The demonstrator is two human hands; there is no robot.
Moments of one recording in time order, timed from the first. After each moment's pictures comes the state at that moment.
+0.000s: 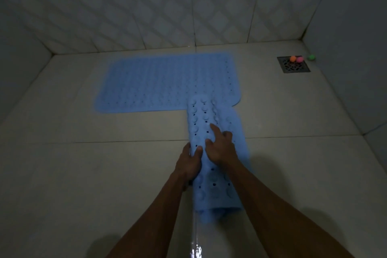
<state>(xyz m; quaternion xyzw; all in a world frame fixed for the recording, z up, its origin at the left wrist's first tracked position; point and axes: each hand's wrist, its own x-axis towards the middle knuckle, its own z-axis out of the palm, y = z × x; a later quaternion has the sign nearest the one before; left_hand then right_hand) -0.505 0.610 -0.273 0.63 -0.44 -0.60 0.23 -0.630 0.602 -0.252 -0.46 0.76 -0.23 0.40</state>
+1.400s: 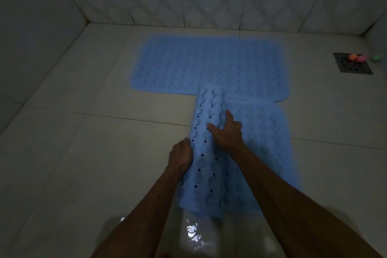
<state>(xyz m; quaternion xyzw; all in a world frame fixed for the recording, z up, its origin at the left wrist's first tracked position) -0.364 0.584 -0.285 0.72 -0.44 -0.50 0.19 -0.515 0.551 -0.267 -0.44 0.73 -0.25 0.46</state>
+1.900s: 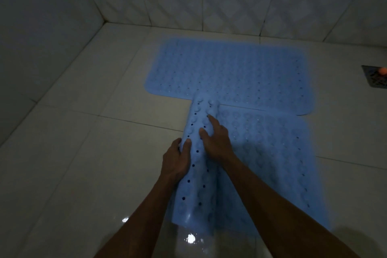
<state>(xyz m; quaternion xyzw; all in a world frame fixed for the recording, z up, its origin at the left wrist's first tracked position) -0.305 0.564 -0.286 0.74 -0.46 -0.42 0.24 -0.439 0.523 -0.281 -0.50 0.68 -0.26 0.46</state>
